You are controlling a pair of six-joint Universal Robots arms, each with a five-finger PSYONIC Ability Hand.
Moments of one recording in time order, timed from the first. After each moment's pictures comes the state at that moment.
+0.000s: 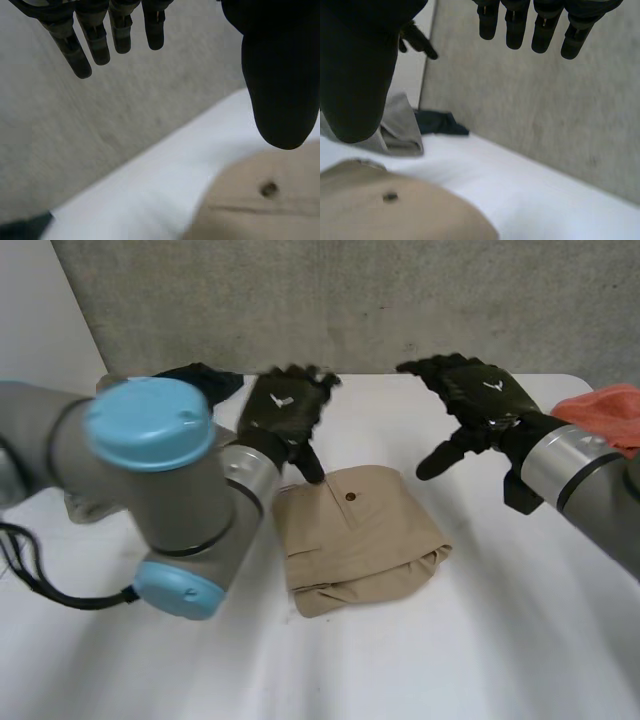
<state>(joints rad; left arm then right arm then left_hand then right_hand) 4.01 -2.15 -1.17 3.27 -1.66 3.29 1.85 -1.27 1.45 -0.09 1.12 3.17 0.21 0.21 0.22 0.20 0.05 0.23 0.22 0.22 0.22 0.05</state>
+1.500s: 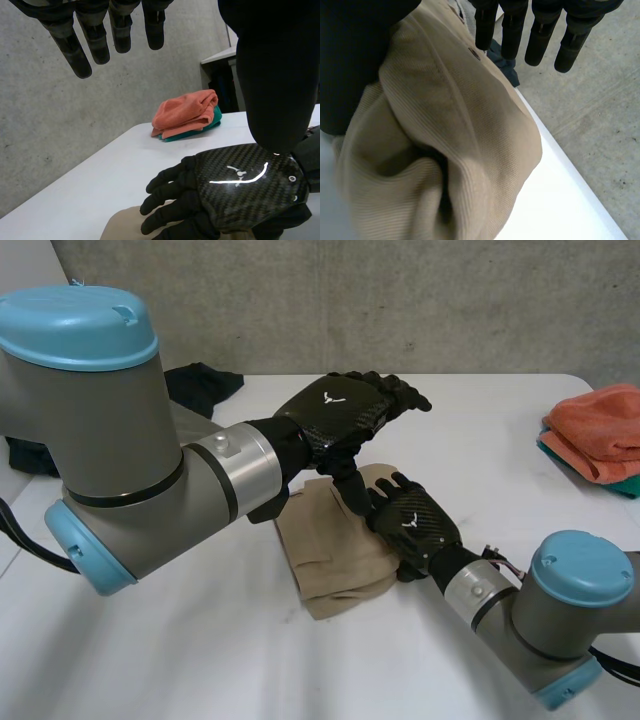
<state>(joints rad) 4.07 -2.03 -1.09 2.98 -1.14 3.25 1.97 -0.97 1.83 -0.74 1.12 2.54 0.21 0.21 0.21 0.20 0.05 0.35 0.34 0.35 0.35 0.14</state>
